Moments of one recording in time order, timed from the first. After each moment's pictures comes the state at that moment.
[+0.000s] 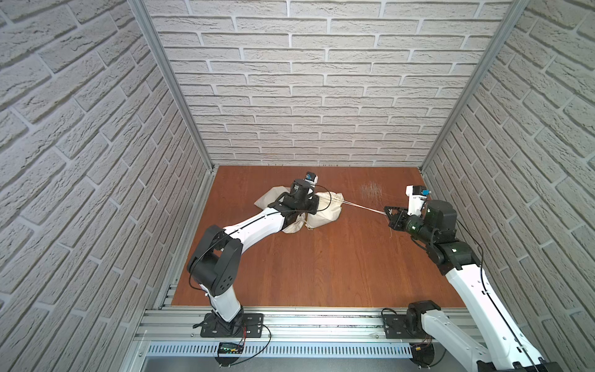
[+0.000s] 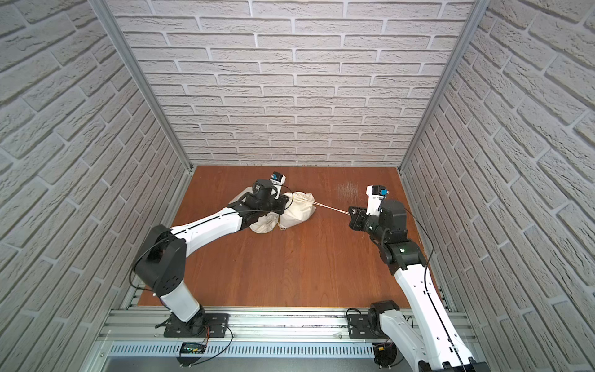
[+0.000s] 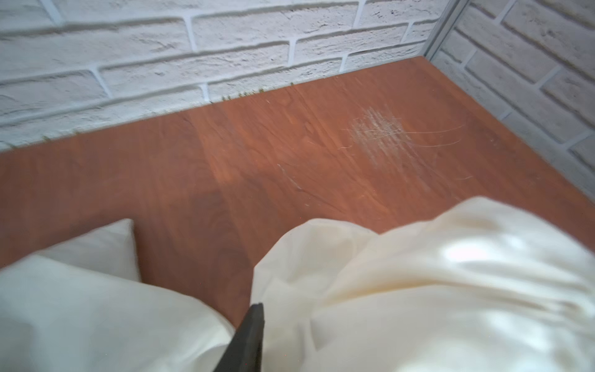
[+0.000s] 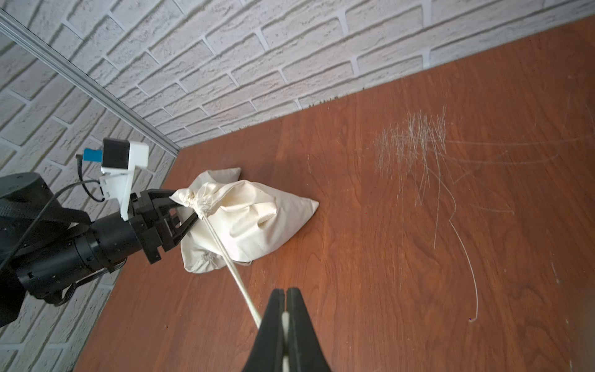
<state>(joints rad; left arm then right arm) -0.56 1.68 1.17 -0.05 -0.07 -0.09 0.14 0.86 0.84 -0.38 -0.27 0.43</state>
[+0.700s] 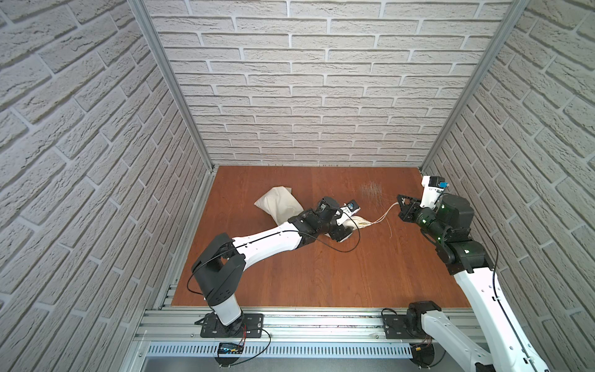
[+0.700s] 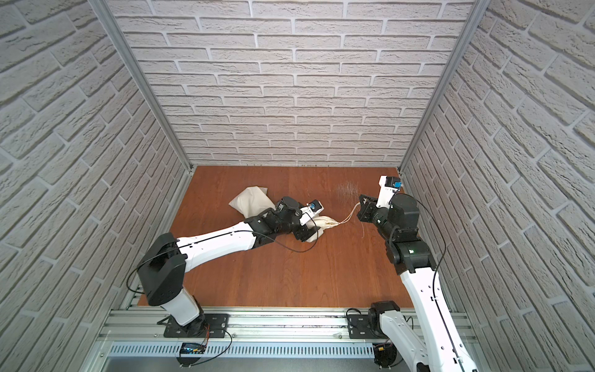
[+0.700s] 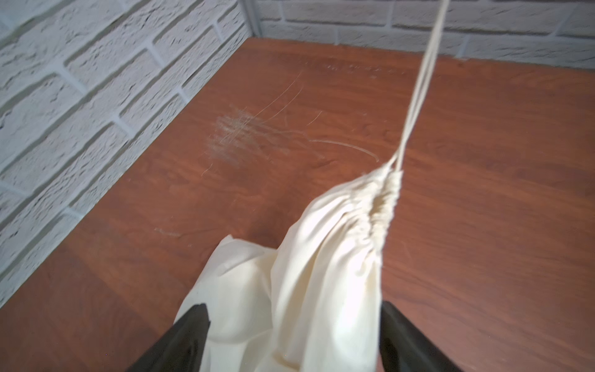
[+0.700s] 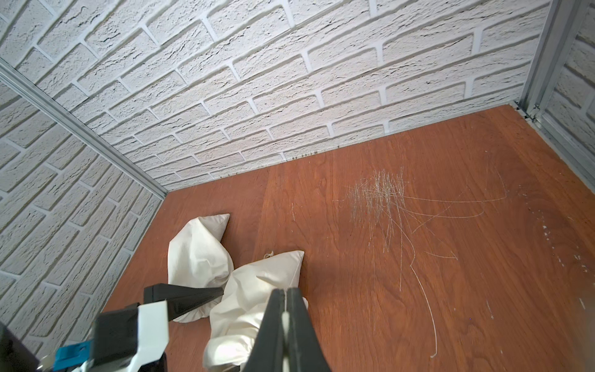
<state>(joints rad) -0.86 1.68 1.24 -0.11 0.07 0.29 0.11 0.84 0.97 -0.42 -0.18 0.40</state>
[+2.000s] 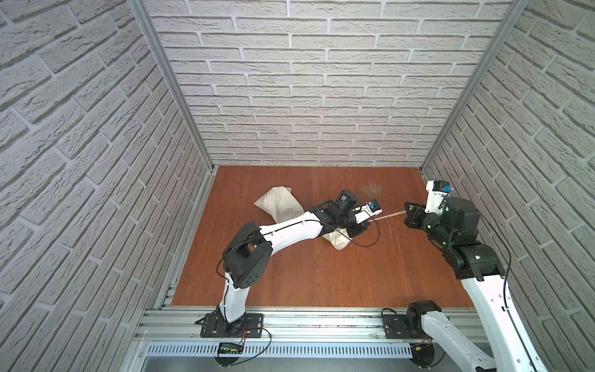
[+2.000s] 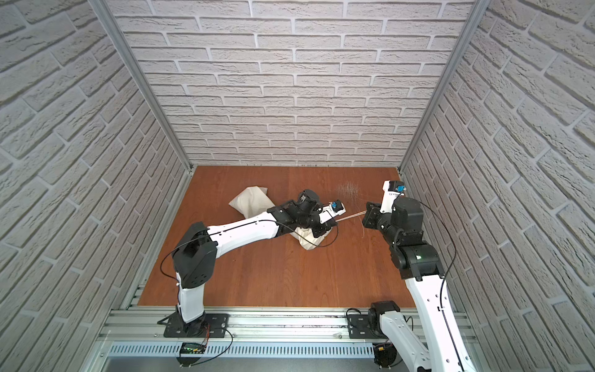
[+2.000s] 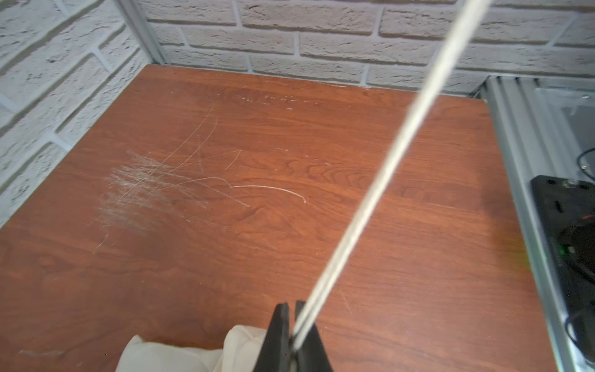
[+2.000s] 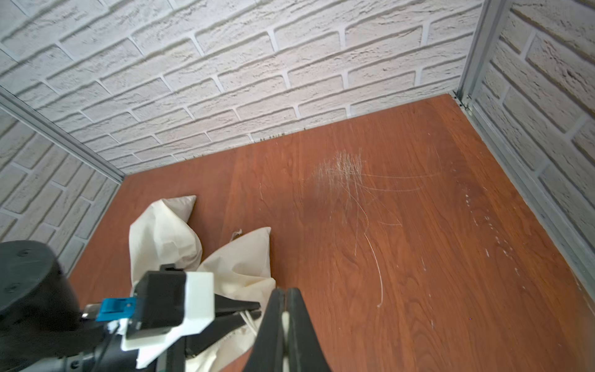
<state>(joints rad) -0.89 1.91 1.48 -0.19 0.23 0.30 0.12 0.81 1.04 -0.67 -0.06 0.33</state>
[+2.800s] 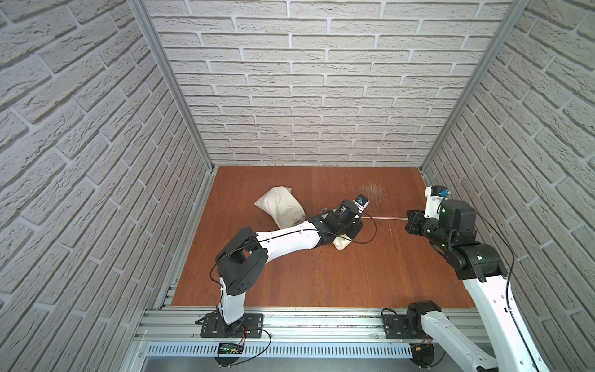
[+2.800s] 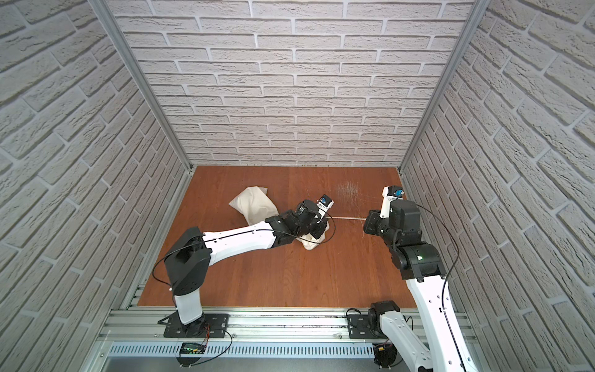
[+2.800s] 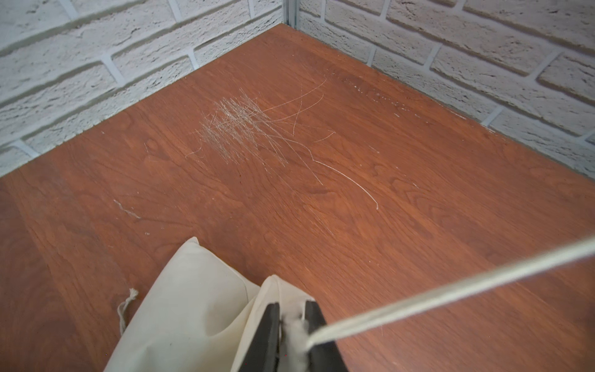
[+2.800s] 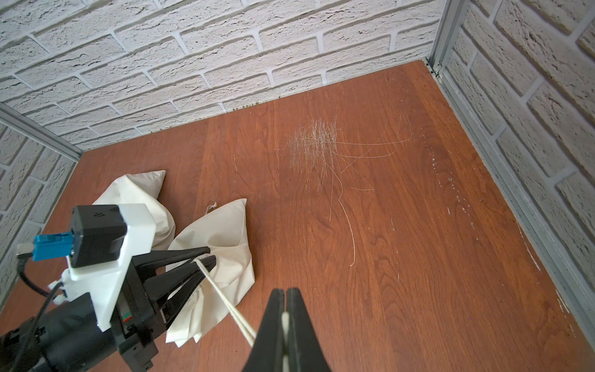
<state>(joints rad) -0.92 1.86 1.35 -0.12 -0.13 -0.10 0.13 0.81 1.07 -0.79 0.01 0.33</state>
